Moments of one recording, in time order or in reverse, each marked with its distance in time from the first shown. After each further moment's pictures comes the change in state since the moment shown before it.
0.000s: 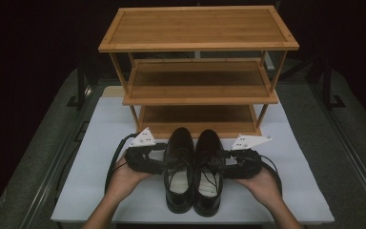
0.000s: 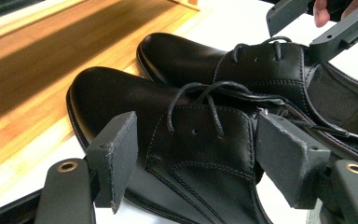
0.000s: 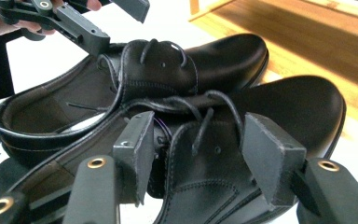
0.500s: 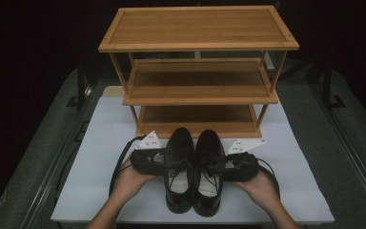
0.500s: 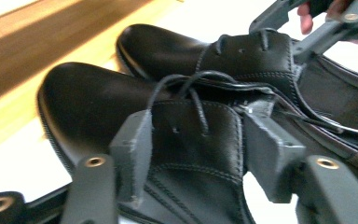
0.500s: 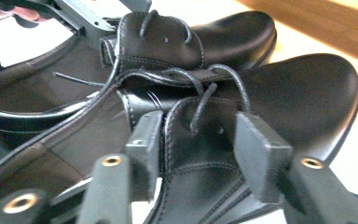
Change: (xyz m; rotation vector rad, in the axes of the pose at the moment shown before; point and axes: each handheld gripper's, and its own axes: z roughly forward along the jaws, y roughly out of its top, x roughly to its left) left arm -0.006 -0.003 0.014 0.022 -0.055 0.024; right arm 0.002 -0.010 0.011 0.047 -0.007 -0.007
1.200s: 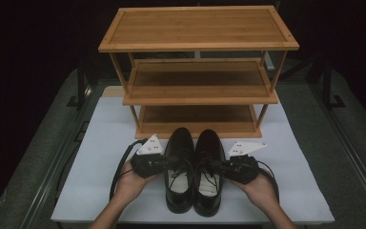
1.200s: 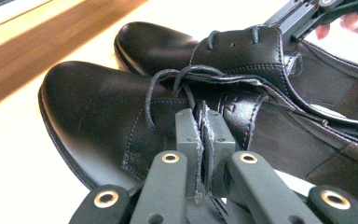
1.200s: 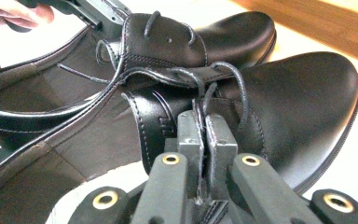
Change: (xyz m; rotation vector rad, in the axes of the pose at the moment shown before) left arm -0.011 0.000 -0.004 0.012 0.047 0.037; right arm 0.004 -0.004 -0.001 -0.019 -0.008 0.007
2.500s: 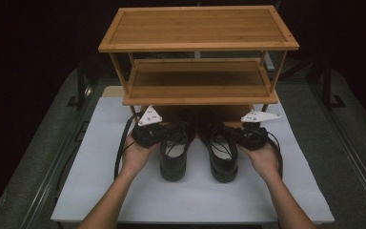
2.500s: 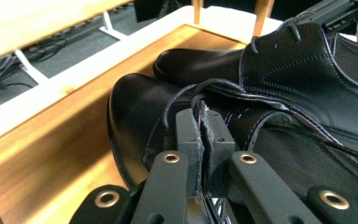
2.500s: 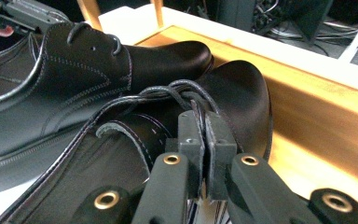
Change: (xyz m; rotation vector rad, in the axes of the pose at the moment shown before) left arm 0.060 0.044 0.014 -0.097 0.205 -0.015; right arm -0.075 0.039 -0.004 -0.131 -0.189 0.071
